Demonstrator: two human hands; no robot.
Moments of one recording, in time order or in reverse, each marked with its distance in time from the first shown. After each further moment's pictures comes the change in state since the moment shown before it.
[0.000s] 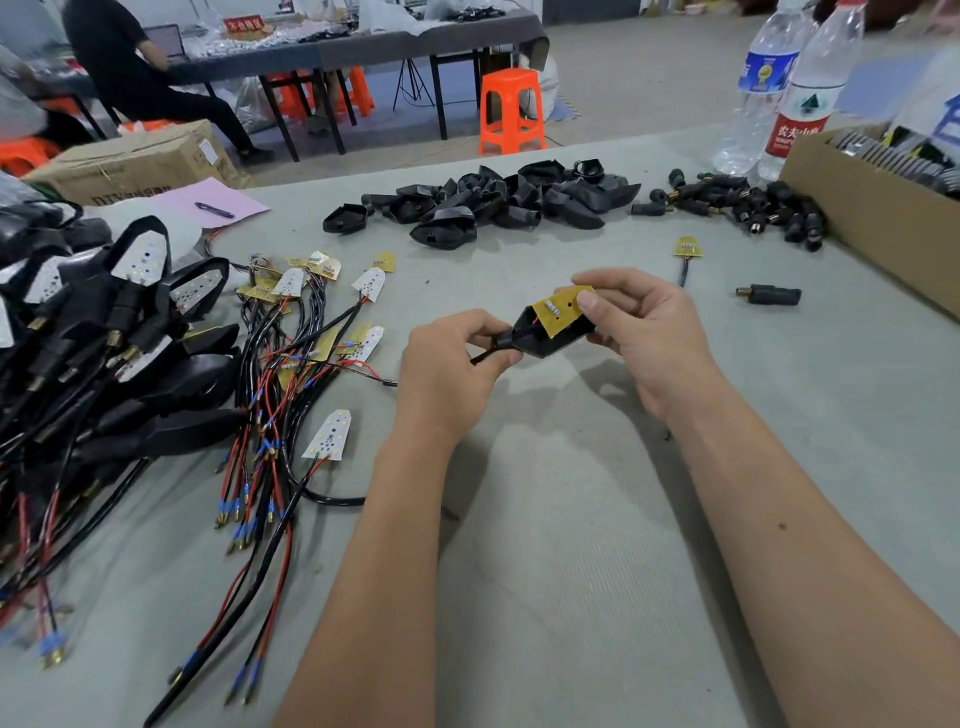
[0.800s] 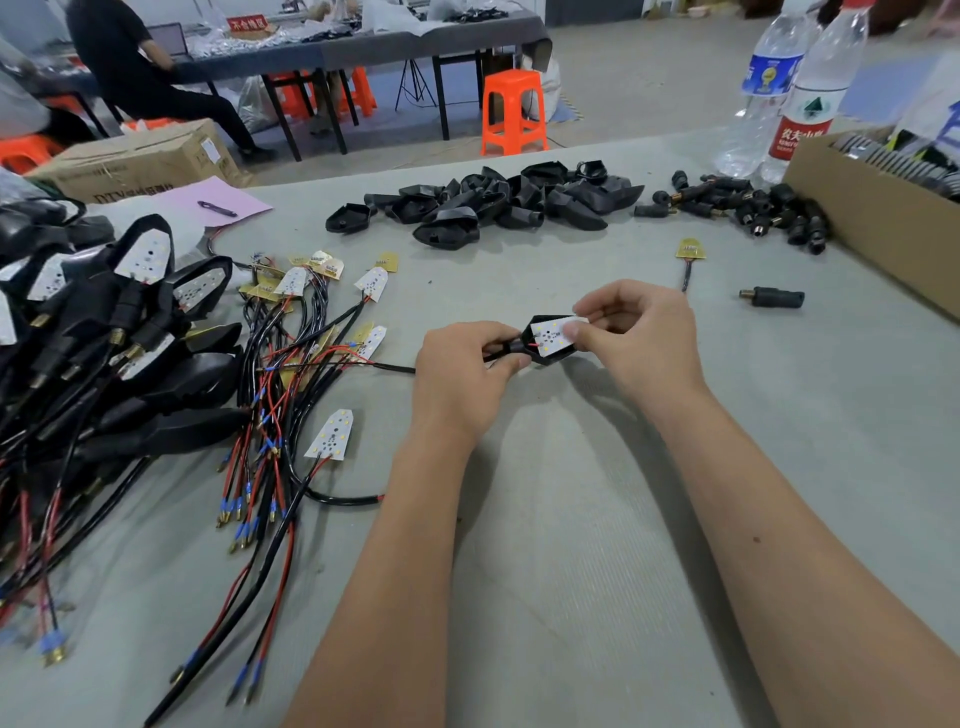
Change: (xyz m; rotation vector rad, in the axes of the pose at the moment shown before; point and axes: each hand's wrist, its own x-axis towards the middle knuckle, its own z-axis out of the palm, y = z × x) left_hand -0.001 0.006 0.009 -0.023 -0.023 -0.034; right_hand -0.001 0.007 0.006 -0.375 0.158 -0.067
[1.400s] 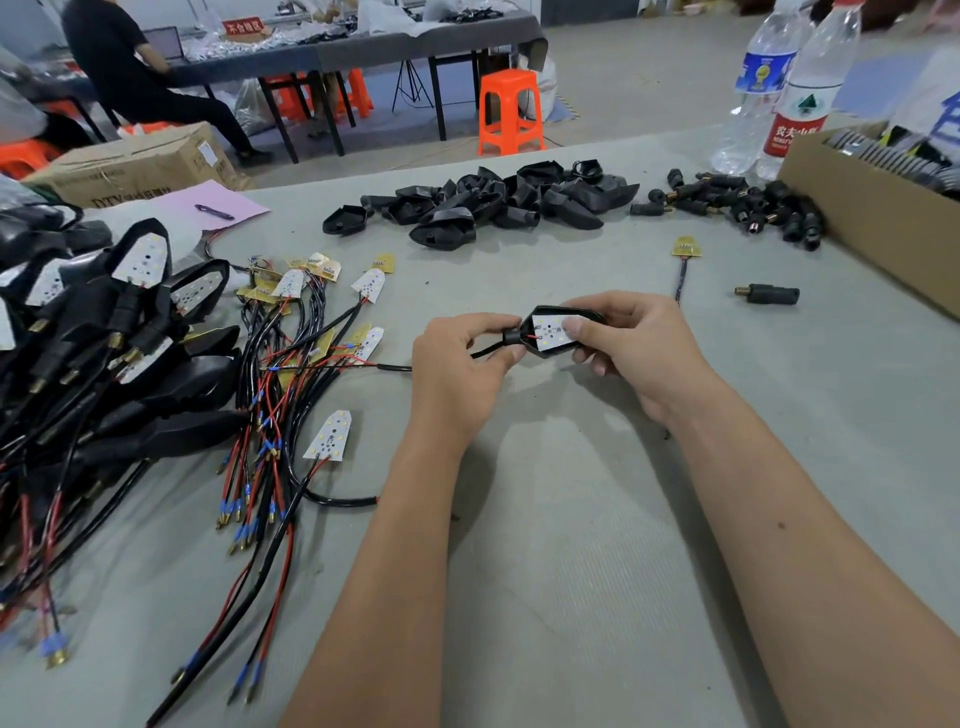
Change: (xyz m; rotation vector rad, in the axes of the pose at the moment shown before) left_hand -0.004 0.004 -0.001 -0.084 0.061 0.013; right_hand 0.003 0.002 -0.007 0.261 -0.188 0.215
